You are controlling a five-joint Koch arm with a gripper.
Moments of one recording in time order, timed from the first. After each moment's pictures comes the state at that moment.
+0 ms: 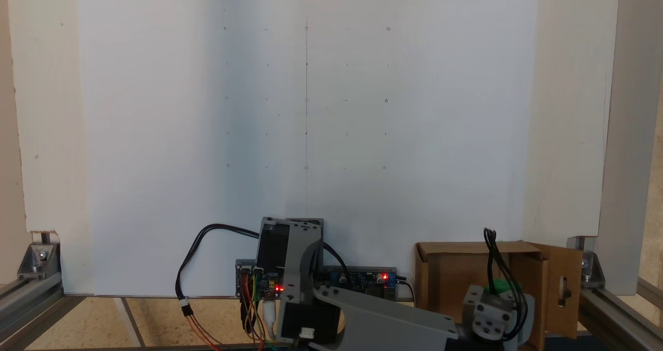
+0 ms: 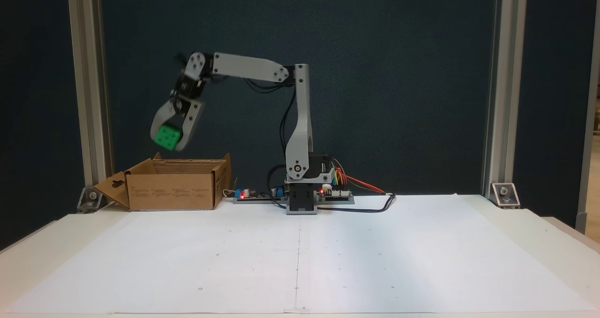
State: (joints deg) arm 99.3 86.4 76.9 40.6 -12.1
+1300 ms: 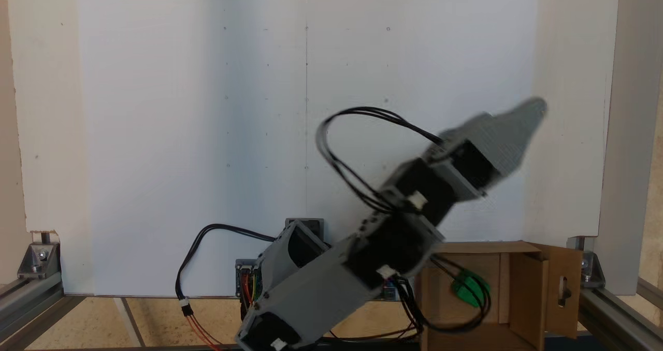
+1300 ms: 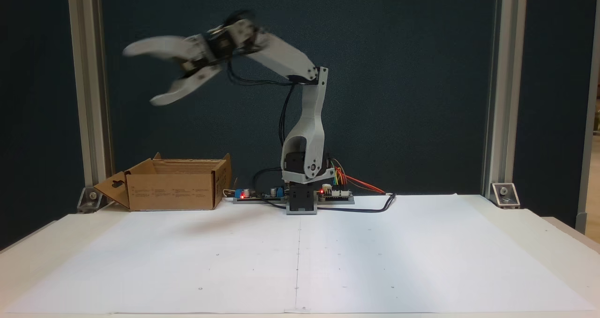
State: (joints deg) arm 41.8 101.4 74.7 24.3 0.2
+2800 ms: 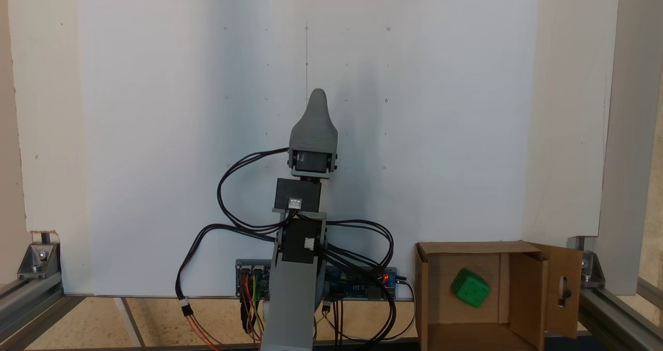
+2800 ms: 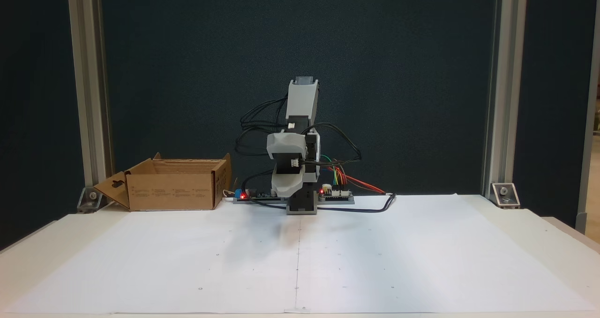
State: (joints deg) arm 4.8 129.6 163.6 -55.6 0.2
